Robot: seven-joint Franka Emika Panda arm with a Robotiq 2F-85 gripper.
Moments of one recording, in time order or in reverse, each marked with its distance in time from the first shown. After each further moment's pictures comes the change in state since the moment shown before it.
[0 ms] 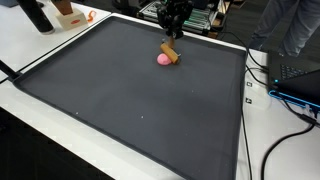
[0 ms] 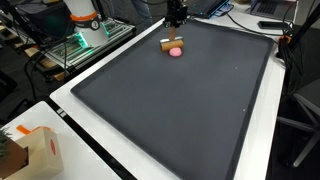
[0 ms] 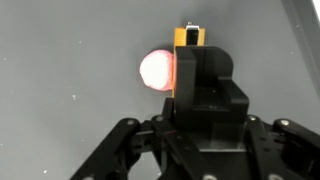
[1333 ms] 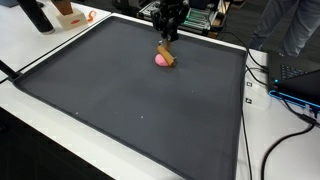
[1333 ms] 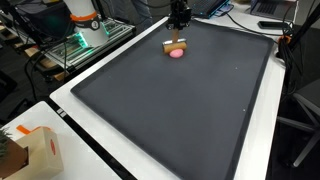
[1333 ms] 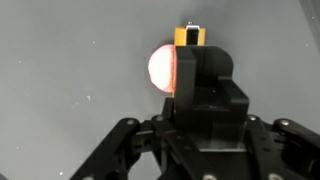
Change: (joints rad) arm -0.035 0.053 0.000 0.066 -0.001 -0.016 0.003
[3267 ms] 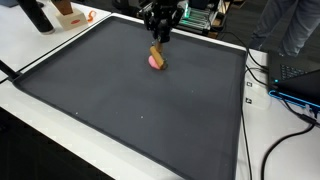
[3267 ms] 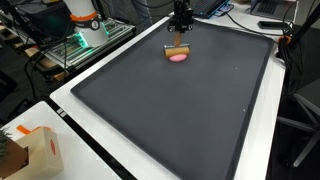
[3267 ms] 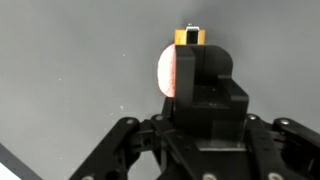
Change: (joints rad) arm -0.023 0.037 -0.001 0.049 -0.136 -0.005 0.184
